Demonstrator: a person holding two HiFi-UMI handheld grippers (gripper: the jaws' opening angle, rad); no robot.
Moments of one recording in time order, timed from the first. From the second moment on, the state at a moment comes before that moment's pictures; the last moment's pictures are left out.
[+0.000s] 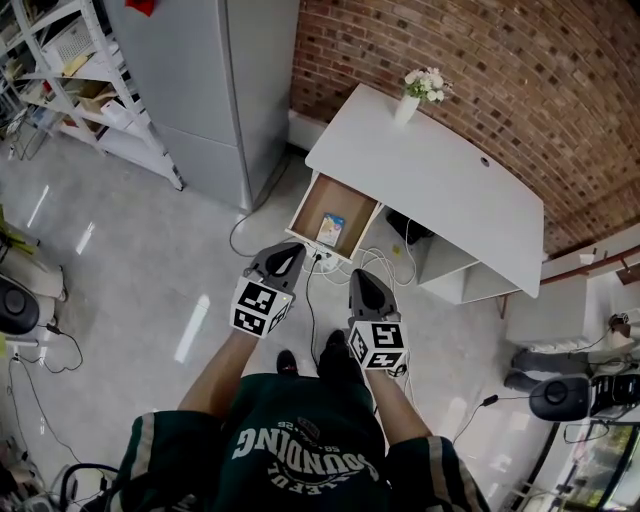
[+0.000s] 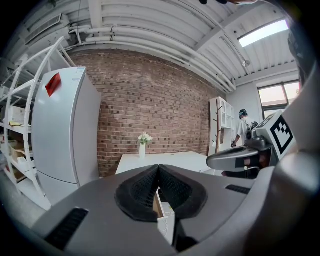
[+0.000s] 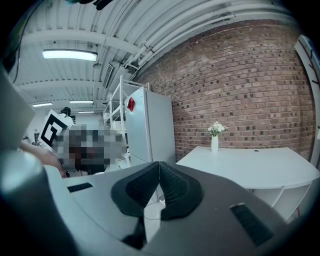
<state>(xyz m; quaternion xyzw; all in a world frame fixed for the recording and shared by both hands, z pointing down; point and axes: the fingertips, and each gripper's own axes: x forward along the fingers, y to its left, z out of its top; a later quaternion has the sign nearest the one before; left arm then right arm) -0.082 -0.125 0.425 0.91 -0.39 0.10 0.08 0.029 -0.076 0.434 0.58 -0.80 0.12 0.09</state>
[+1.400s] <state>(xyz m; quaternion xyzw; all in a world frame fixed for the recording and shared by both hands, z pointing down) -0.023 -0.259 0.465 0.90 -0.40 0.12 0.10 0.071 -0.226 0.464 0.54 -0.82 0.14 0.10</state>
